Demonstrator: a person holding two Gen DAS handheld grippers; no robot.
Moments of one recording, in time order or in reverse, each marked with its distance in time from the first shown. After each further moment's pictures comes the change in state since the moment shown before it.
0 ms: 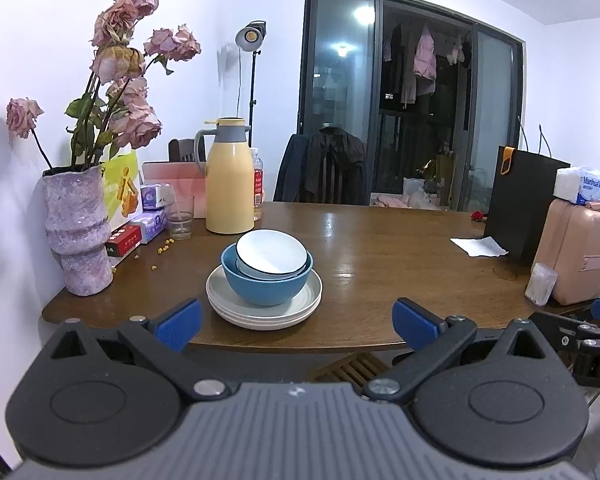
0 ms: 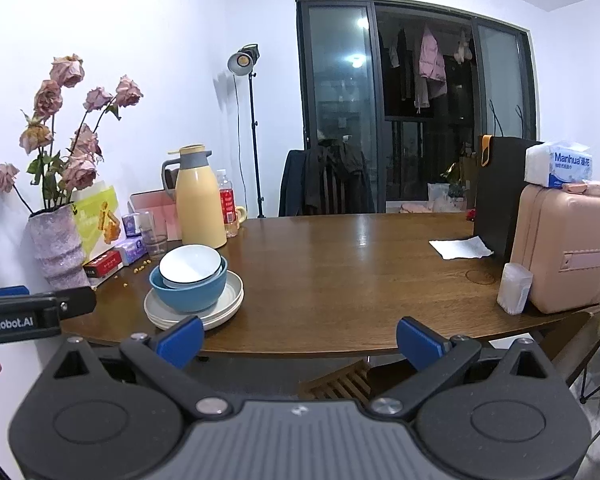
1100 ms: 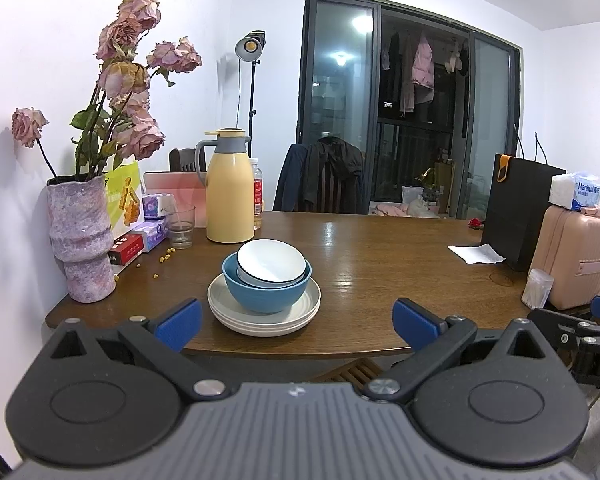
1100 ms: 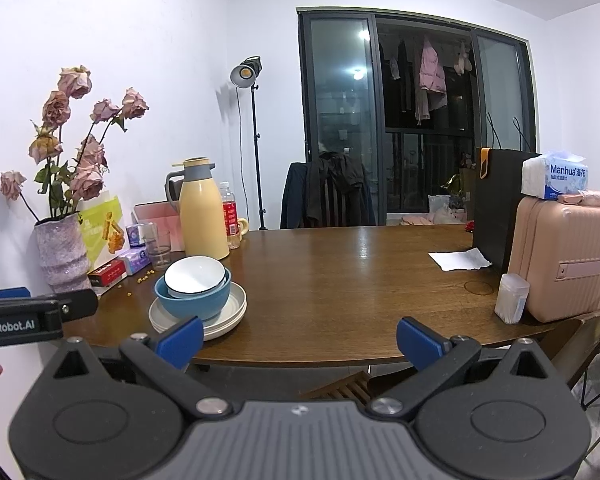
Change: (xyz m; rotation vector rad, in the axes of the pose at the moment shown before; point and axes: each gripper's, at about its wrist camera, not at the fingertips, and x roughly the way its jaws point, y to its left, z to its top) left arm -0.011 -0.002 0.002 -0.001 -0.027 0.001; right arm -0.013 0.001 0.001 -0.004 -0.032 0.001
